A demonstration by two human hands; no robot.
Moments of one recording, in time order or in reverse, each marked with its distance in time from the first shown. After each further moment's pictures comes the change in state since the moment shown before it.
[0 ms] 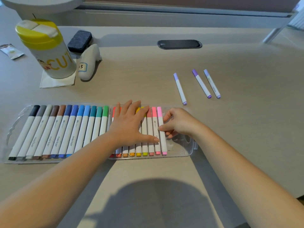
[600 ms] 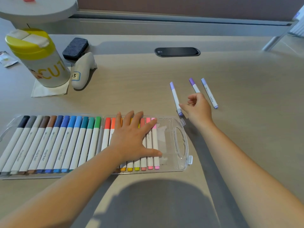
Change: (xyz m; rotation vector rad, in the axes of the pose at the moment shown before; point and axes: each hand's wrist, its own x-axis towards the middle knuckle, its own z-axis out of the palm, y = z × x) left_hand 0.016 0.019 0.010 0.131 0.021 -0.006; right_hand 0.037 0.015 -0.060 0.066 0.653 -0.185
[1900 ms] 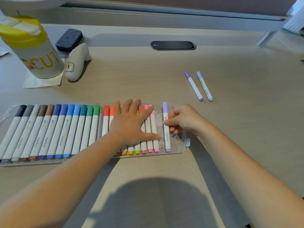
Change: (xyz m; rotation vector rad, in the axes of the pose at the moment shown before) left_hand 0.013 0.007 -0.005 0.011 0.015 -0.017; right_hand -0.038 -0.009 -0.004 -0.122 -0.551 0.168
